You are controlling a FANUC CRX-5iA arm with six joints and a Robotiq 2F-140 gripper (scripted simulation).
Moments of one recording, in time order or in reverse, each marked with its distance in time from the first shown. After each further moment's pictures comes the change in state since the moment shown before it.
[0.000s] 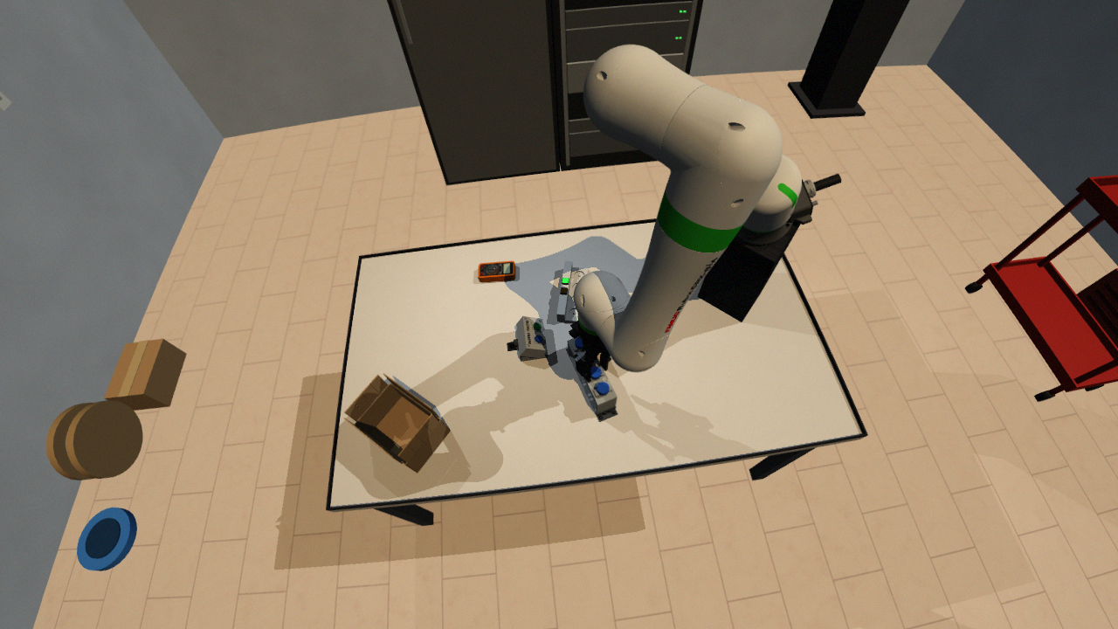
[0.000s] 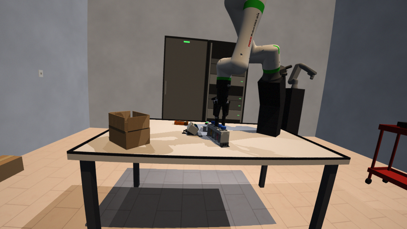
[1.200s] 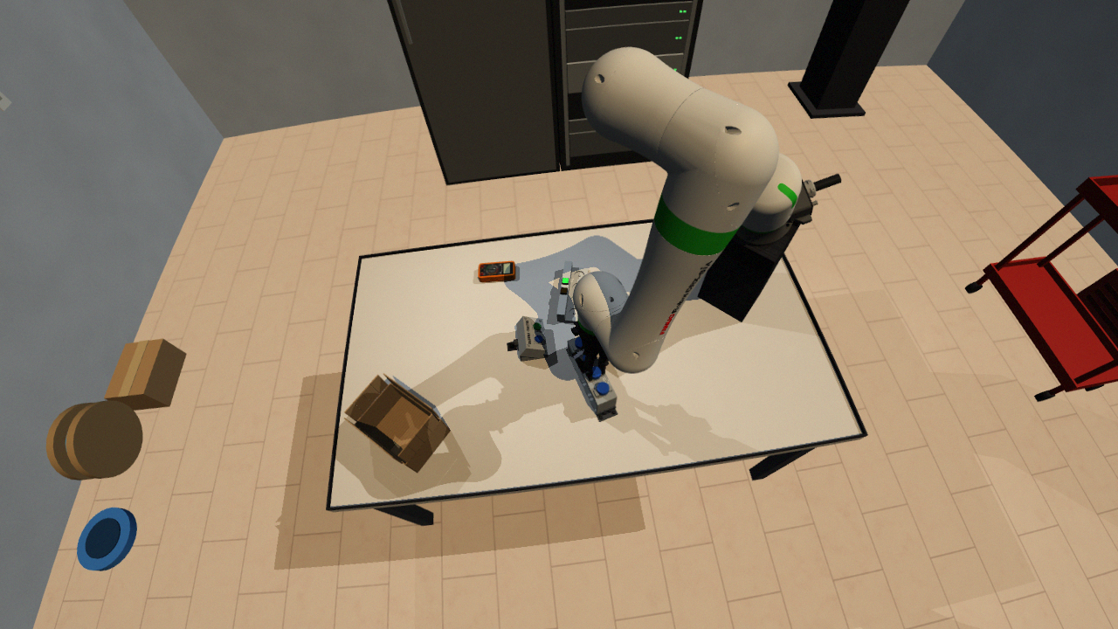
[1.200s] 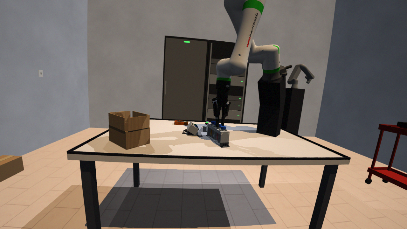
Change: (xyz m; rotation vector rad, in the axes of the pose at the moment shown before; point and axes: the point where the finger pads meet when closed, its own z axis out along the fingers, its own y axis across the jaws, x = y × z) arm 0.000 0.000 0.004 0.001 -0.007 0.149
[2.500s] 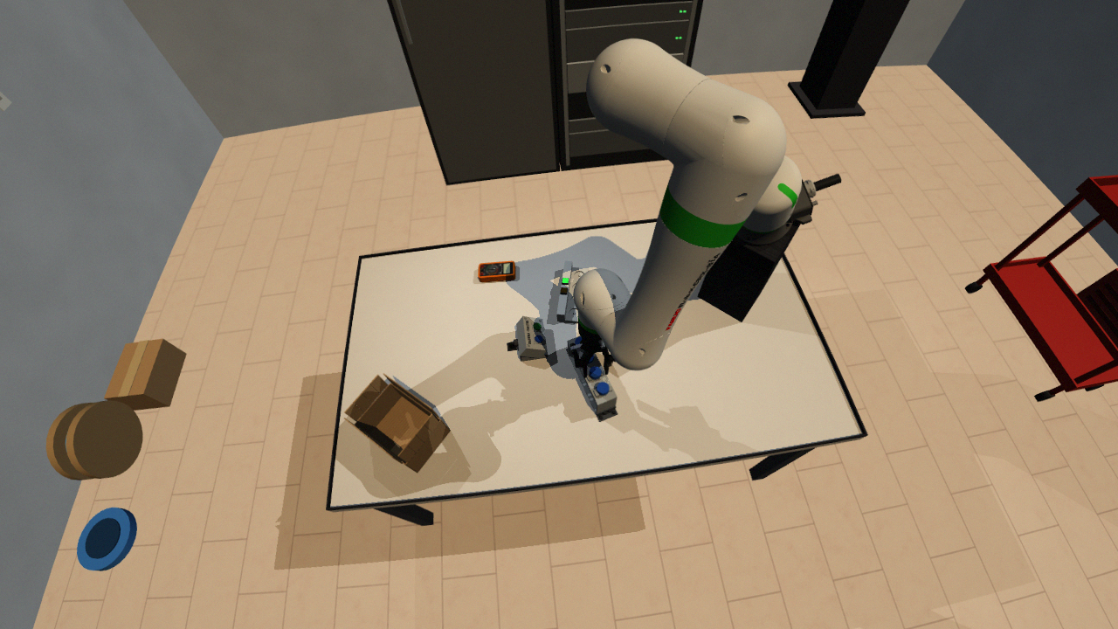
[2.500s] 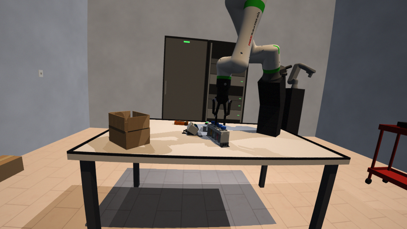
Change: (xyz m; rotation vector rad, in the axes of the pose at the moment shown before) arm 0.000 0.000 -0.011 0.000 0.005 0.339
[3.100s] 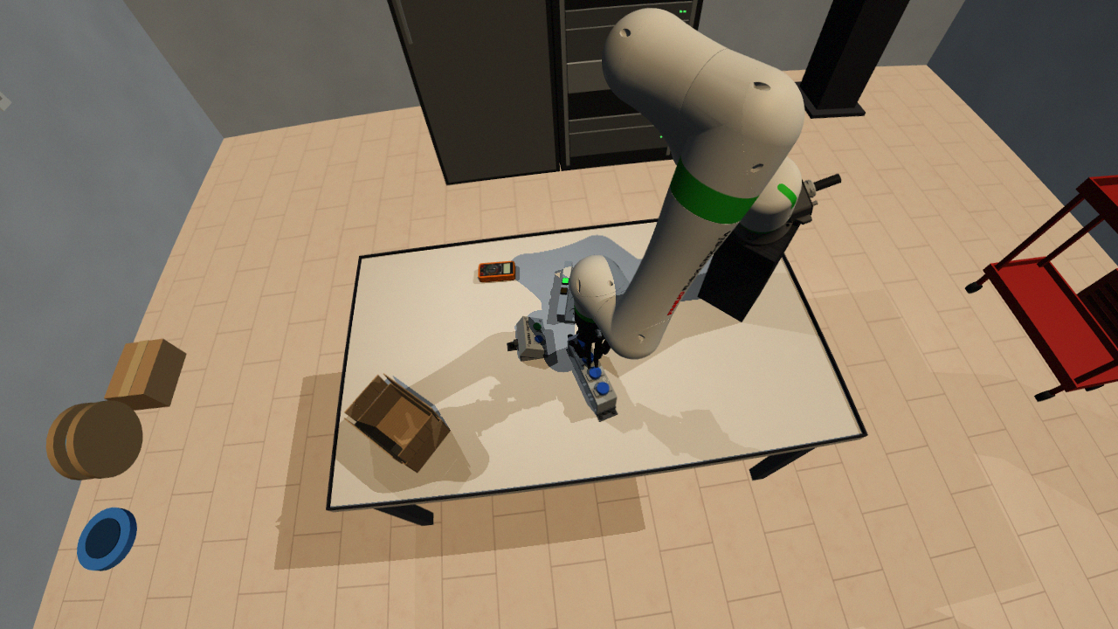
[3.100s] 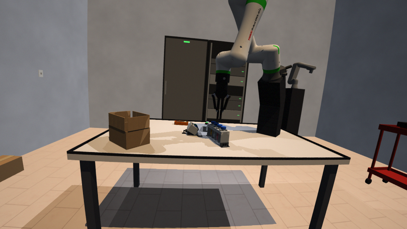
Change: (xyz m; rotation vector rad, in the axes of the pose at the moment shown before) arm 0.011 -0.008 -0.035 0.004 0.006 0.002
